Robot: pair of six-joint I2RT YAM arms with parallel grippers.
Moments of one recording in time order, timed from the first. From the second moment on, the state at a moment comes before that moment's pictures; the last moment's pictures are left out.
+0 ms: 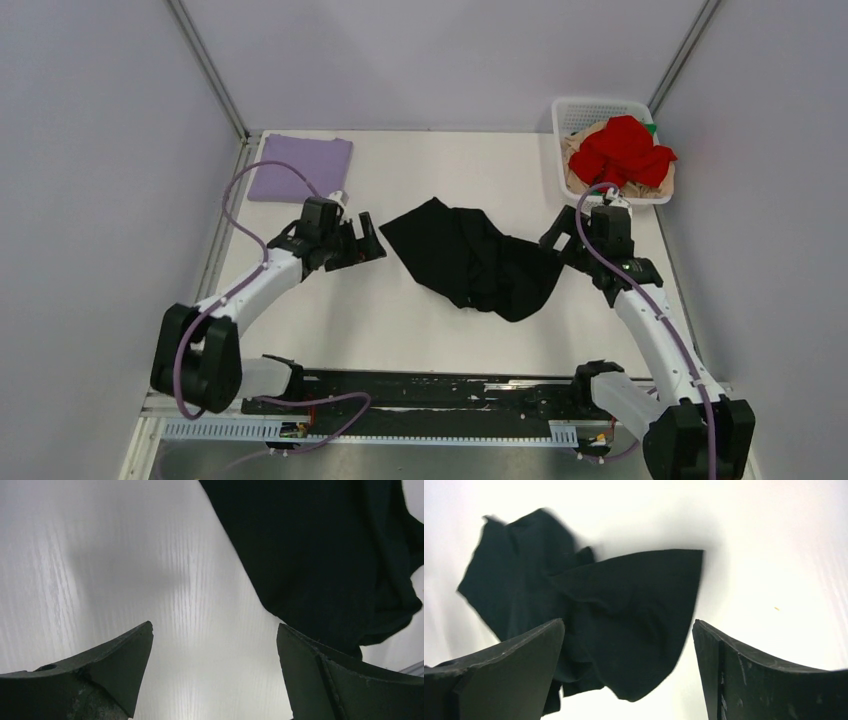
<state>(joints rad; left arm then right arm) -0.31 1.21 0.75 -0.33 0.18 -0.54 0.13 0.97 0.77 -0.47 0.02 0.54</state>
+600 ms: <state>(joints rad) -0.42 1.92 1.27 -0.37 0.10 -0.58 -0.07 1.22 0.73 -0.43 -0.02 0.63</state>
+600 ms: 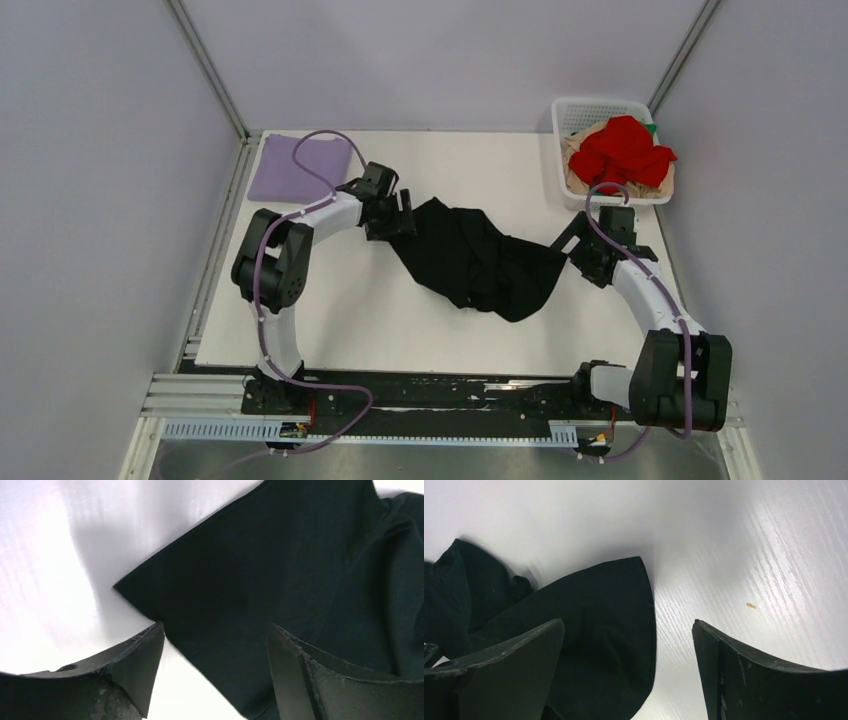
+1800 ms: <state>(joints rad) -0.54 1.18 1.15 -0.29 -0.32 -0.31 0.22 1.10 1.00 -0.37 0.17 0.41</state>
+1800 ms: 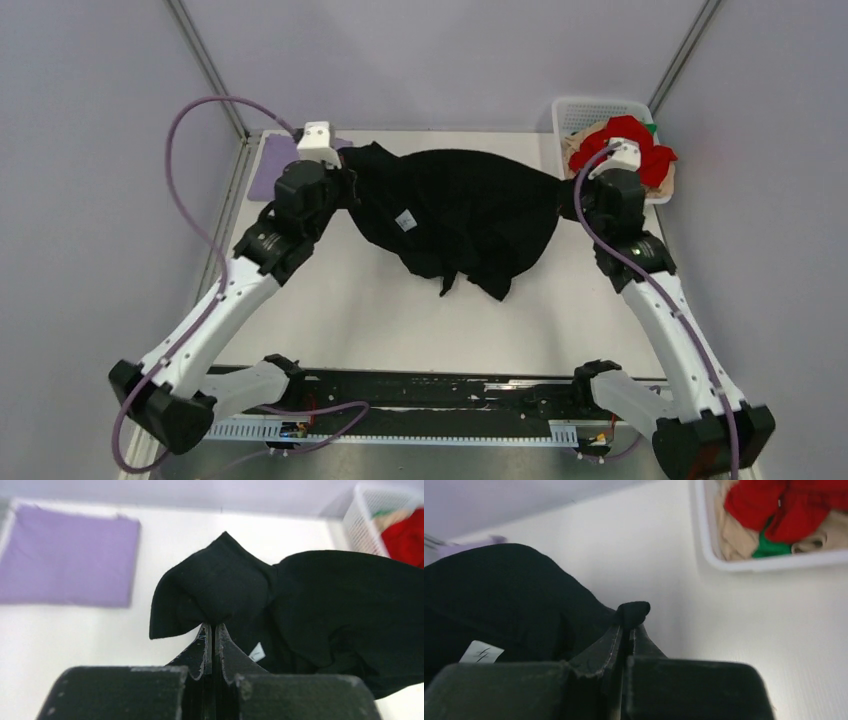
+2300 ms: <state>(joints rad) -0.54 0.70 1.43 -0.28 -0.20 -0.12 0.22 0.65 1.36 -0.36 -0.32 0.34</state>
